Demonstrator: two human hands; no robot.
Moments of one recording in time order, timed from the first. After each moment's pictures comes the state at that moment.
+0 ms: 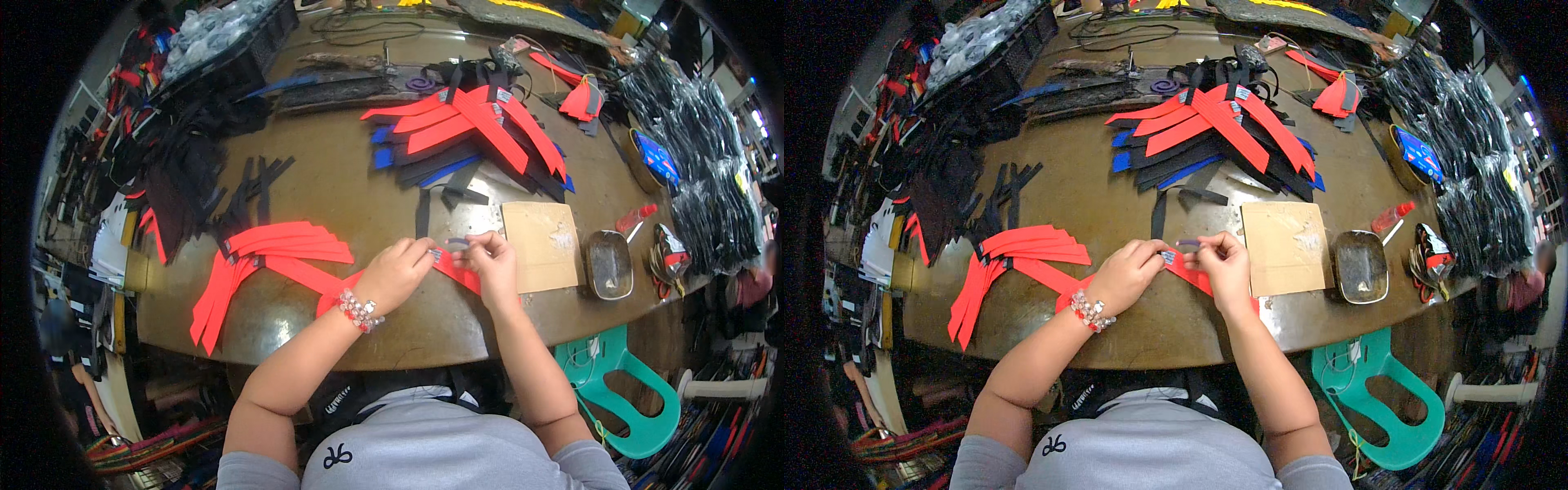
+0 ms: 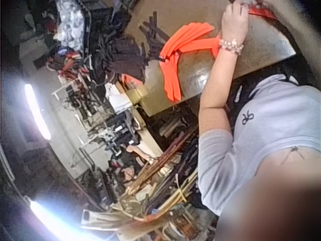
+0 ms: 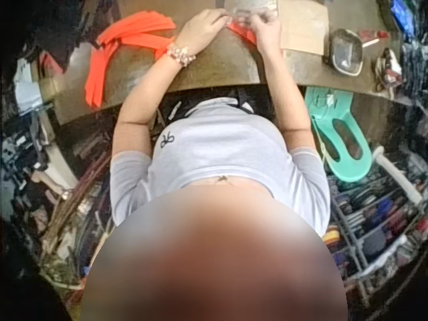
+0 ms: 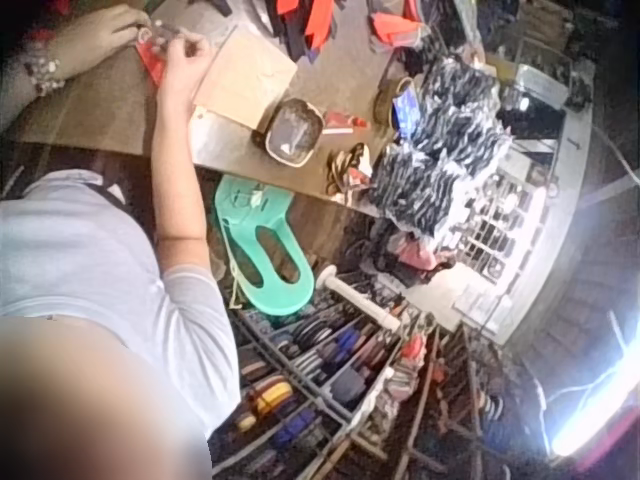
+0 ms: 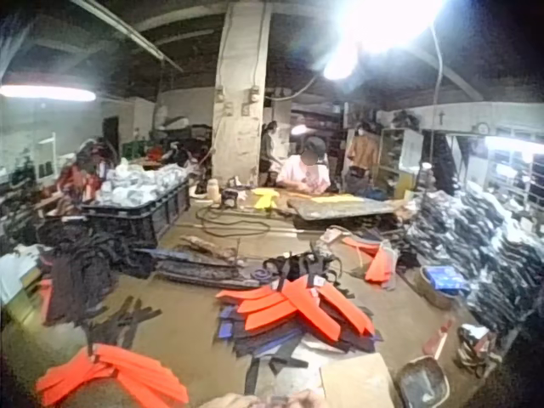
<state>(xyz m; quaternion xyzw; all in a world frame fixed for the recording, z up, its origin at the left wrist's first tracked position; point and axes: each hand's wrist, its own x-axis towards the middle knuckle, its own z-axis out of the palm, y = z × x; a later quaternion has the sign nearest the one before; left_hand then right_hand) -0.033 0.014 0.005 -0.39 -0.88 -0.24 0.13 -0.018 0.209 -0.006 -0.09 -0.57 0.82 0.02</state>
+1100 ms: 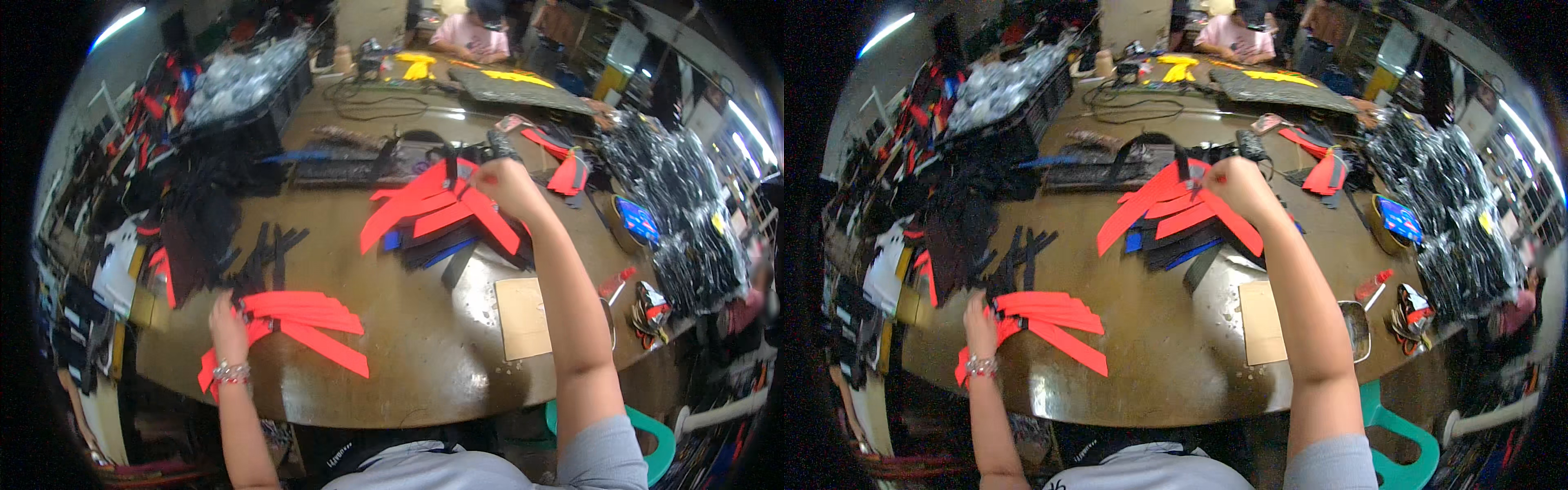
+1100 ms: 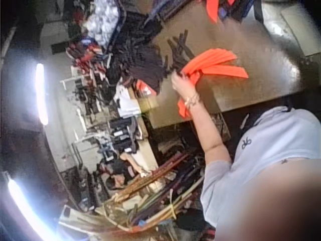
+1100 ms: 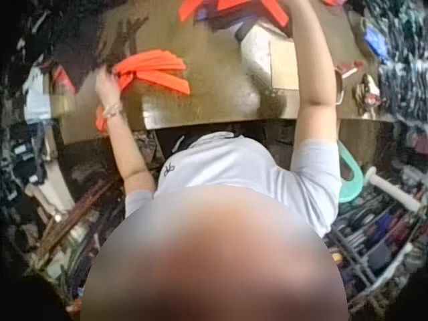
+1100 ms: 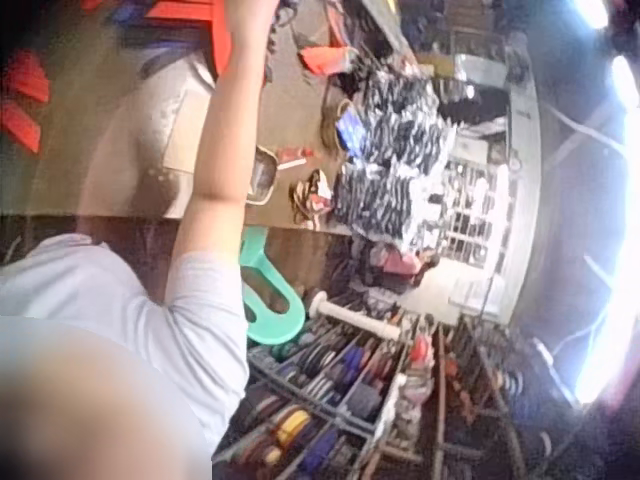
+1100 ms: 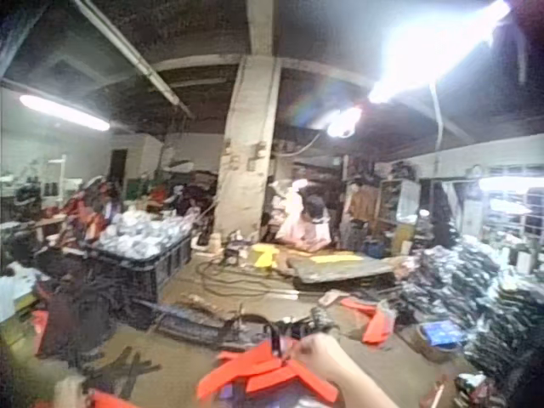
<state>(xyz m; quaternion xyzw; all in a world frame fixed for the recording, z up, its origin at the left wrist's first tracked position) -0.018 -0.233 0.025 0.17 -0.95 -0.13 0.22 -0.212 0.243 0.164 0.25 -0.91 0.29 0.14</state>
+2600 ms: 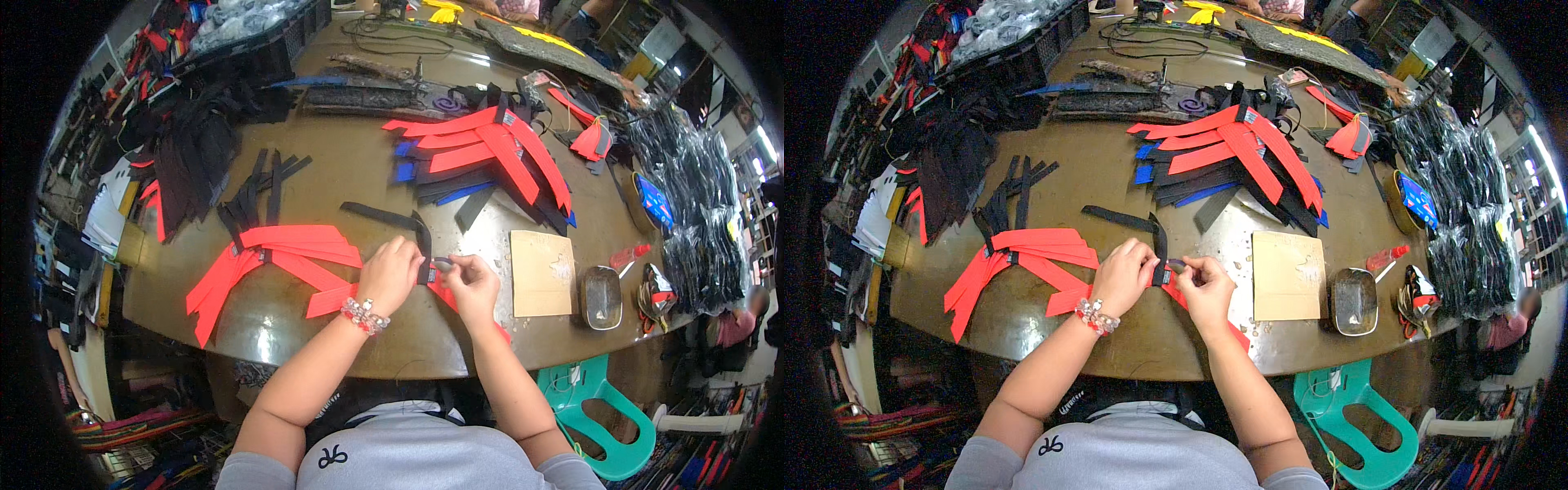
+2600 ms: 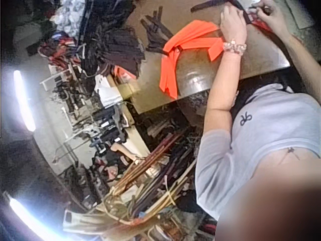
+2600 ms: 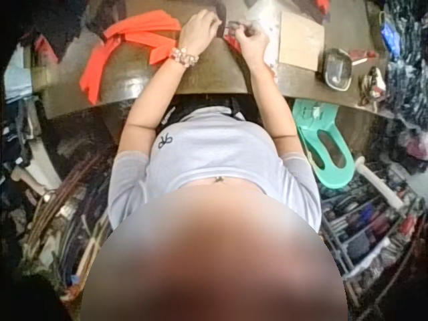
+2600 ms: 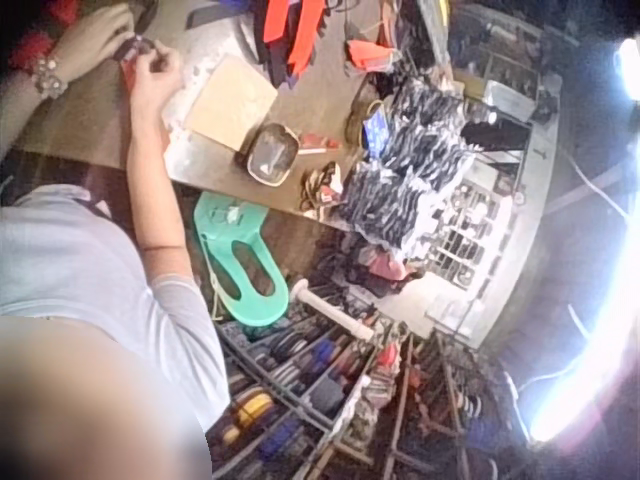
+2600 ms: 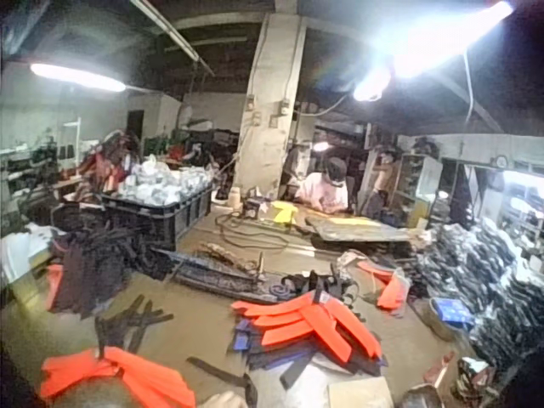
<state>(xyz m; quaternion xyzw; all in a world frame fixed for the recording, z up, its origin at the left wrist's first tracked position) -0.033 0.004 0.002 -0.13 -0.92 -0.35 0.12 -0.017 0.169 -0.018 -0.05 -0.75 0.65 0.11</state>
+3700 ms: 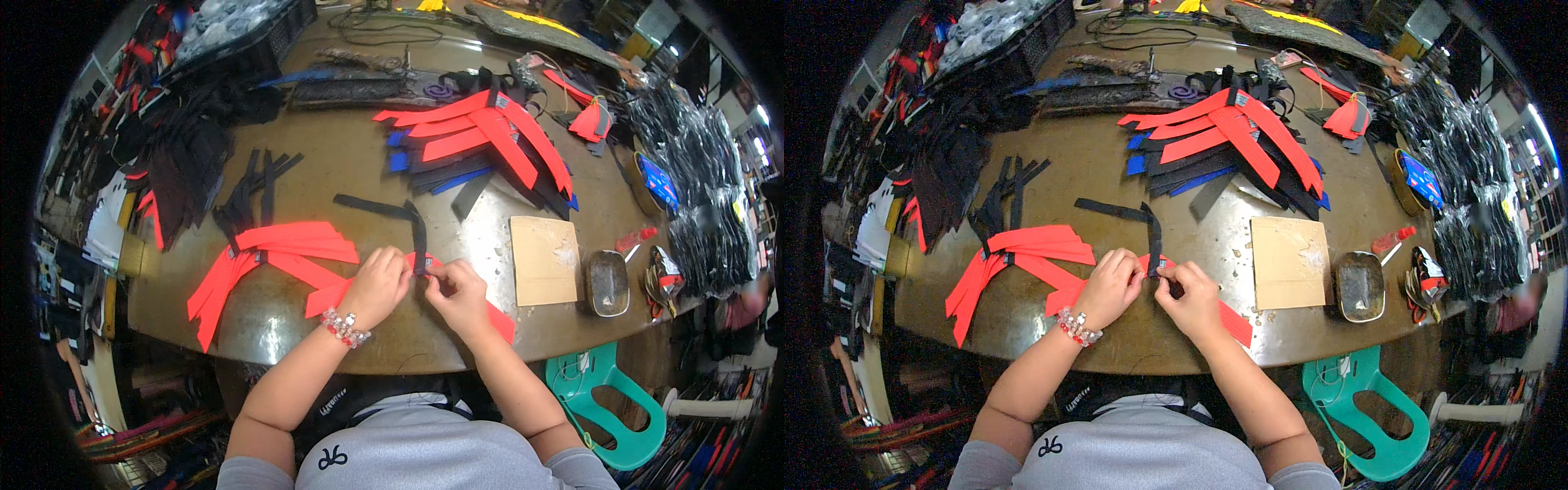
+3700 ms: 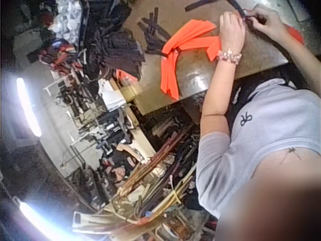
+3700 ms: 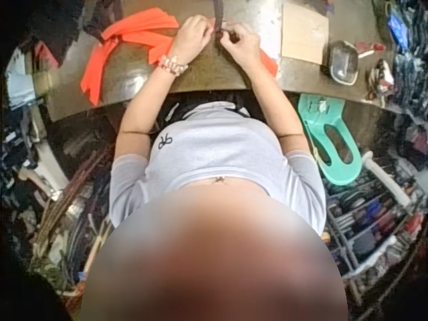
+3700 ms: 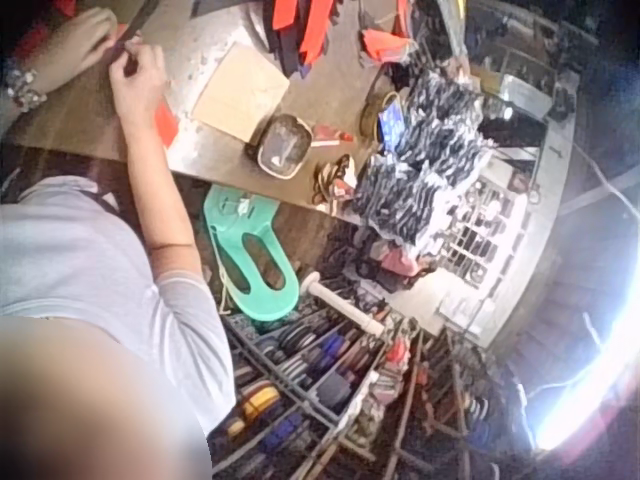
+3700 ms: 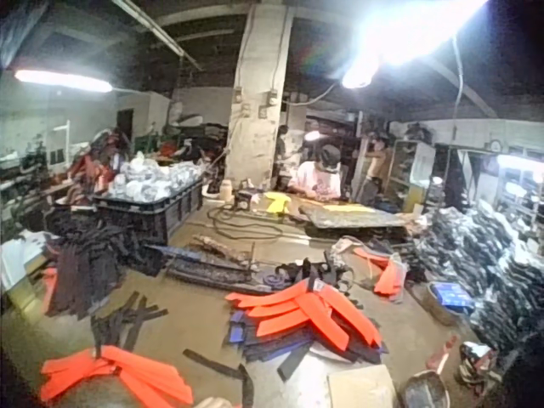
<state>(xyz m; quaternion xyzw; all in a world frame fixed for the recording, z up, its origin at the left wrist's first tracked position) -0.013 -0.015 -0.009 -0.25 -0.89 -0.35 0.15 0.006 0.162 -0.002 0.09 -0.85 0.50 0.13</state>
